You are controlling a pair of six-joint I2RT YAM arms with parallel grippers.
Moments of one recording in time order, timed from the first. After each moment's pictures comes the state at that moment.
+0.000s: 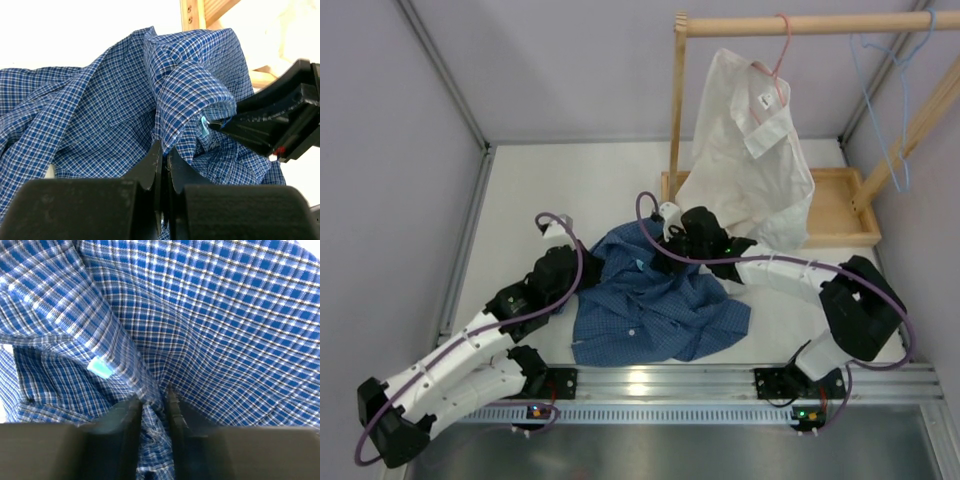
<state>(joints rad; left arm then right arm) -0.76 0.76 0.65 -0.37 -0.36 -0.75 0.77 1.53 0.90 0.01 -0.28 0.11</state>
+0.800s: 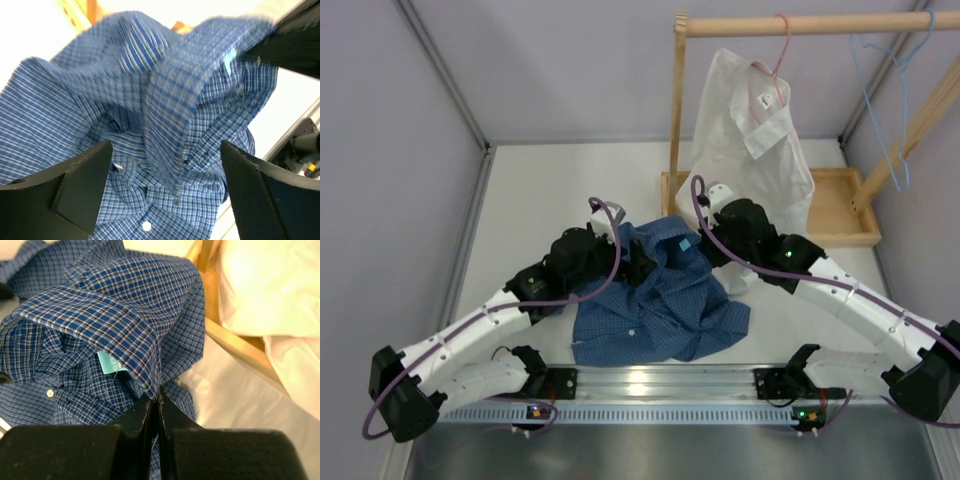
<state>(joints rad) -0.80 0.96 0.76 -0.18 0.01 -0.43 0.77 1.13 1.04 -0.53 0.11 0.17</state>
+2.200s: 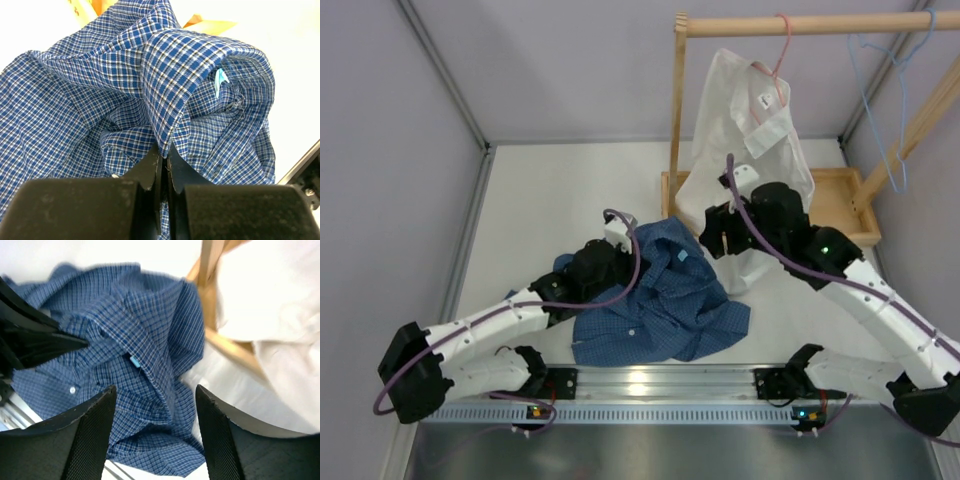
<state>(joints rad) -0.89 1.08 0.65 0.03 -0.13 -0.44 0.71 1.06 1.14 -0.65 0.01 0.17</state>
